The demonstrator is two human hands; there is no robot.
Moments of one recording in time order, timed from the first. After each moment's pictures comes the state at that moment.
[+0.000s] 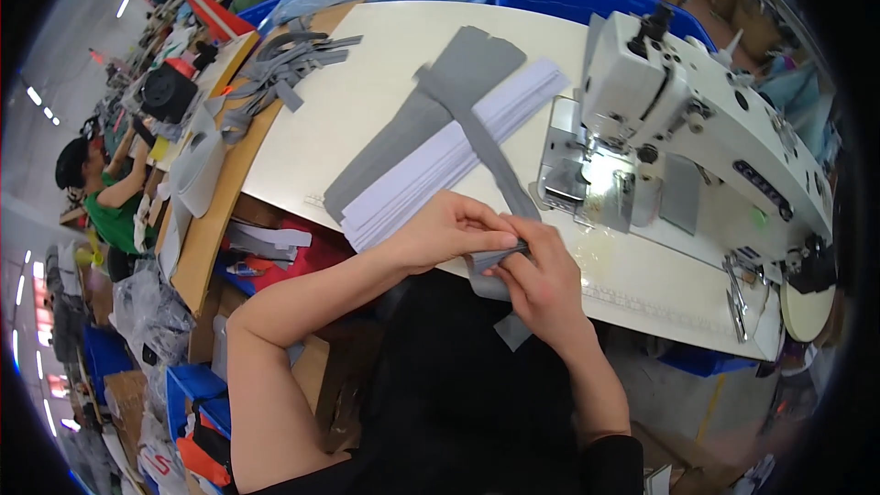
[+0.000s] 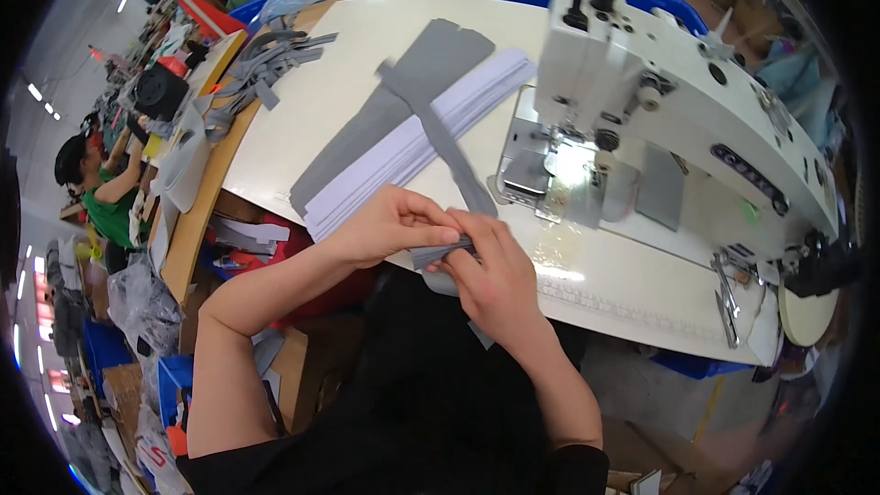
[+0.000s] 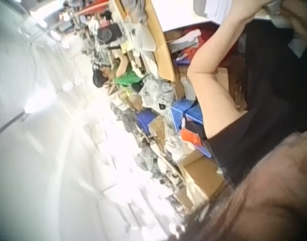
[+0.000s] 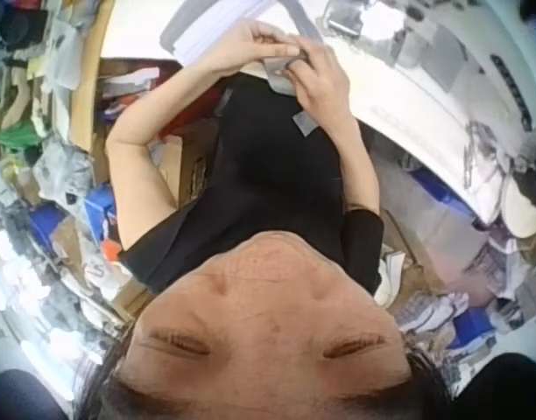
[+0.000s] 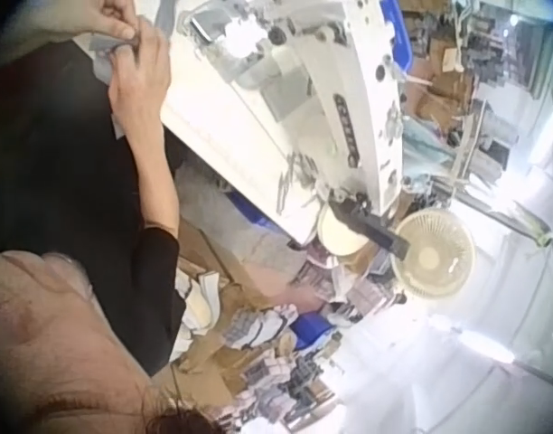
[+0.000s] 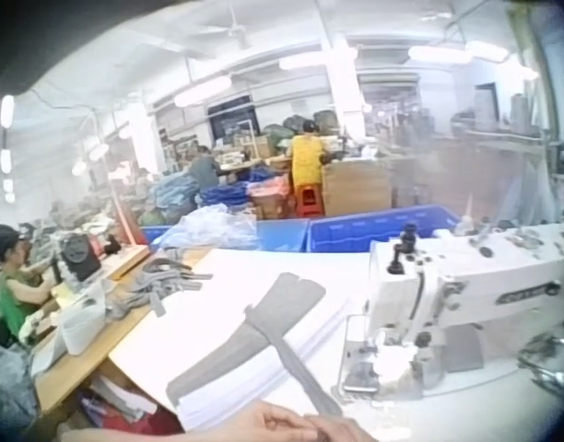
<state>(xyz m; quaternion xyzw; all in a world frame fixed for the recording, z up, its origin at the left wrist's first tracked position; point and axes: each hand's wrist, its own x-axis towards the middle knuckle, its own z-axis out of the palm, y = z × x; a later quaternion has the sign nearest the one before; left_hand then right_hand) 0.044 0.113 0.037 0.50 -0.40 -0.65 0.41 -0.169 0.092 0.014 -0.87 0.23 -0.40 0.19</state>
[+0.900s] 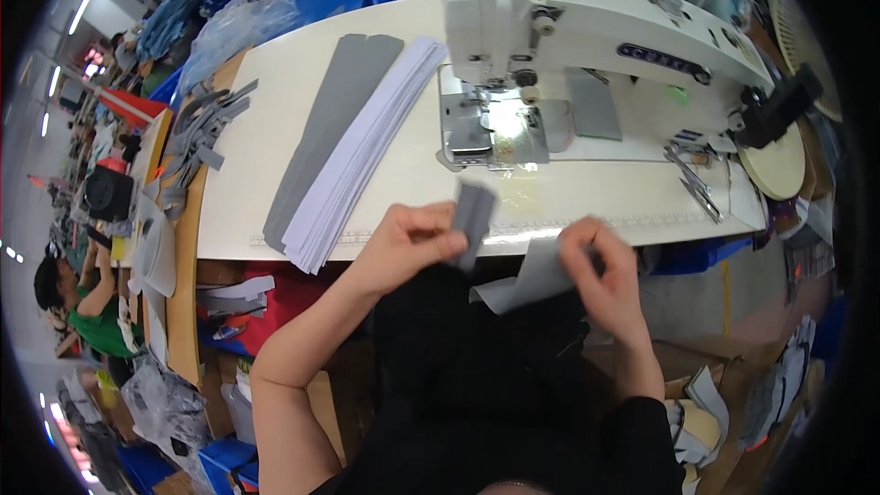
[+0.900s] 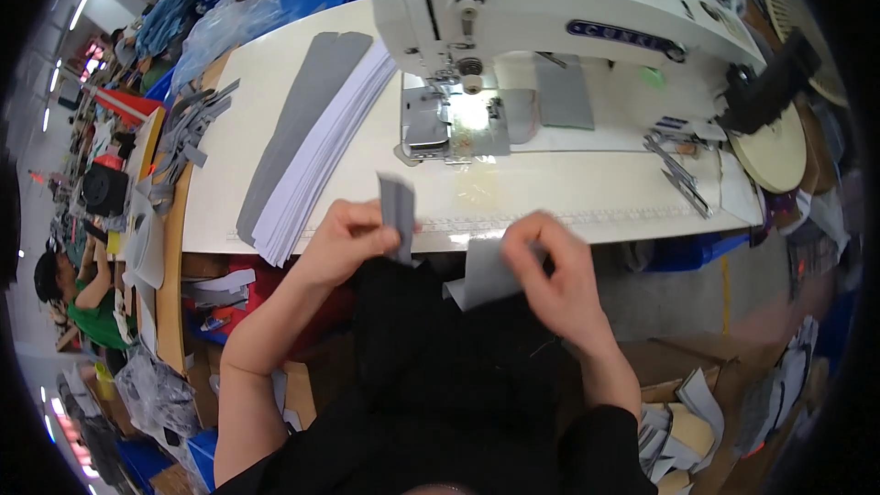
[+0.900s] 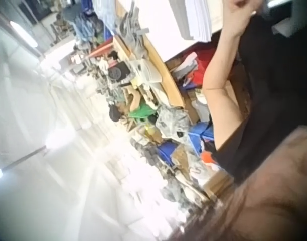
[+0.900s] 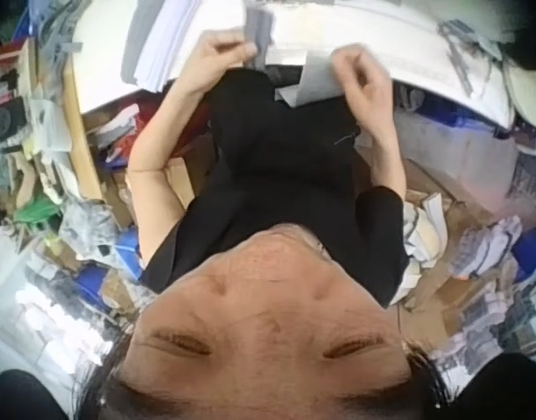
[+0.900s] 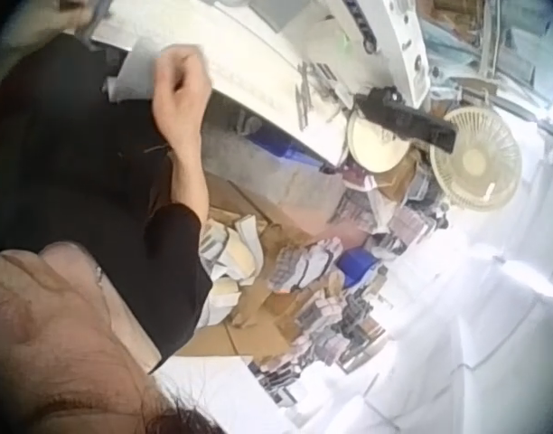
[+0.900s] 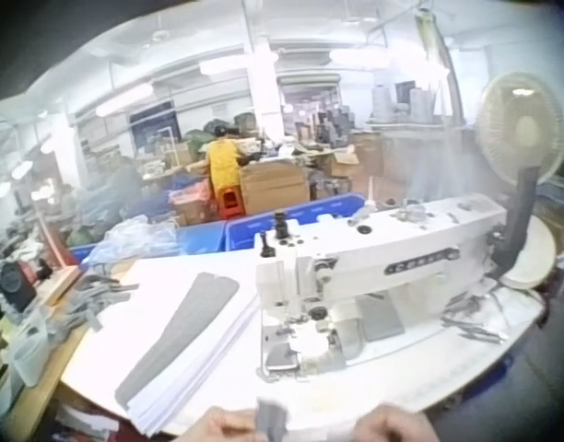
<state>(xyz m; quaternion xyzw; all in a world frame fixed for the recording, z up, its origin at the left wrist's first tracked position) -0.005 0.128 0.035 0.39 -0.53 -0.62 0.43 -0.299 0.142 0.050 -0.67 0.44 -0.40 0.45</state>
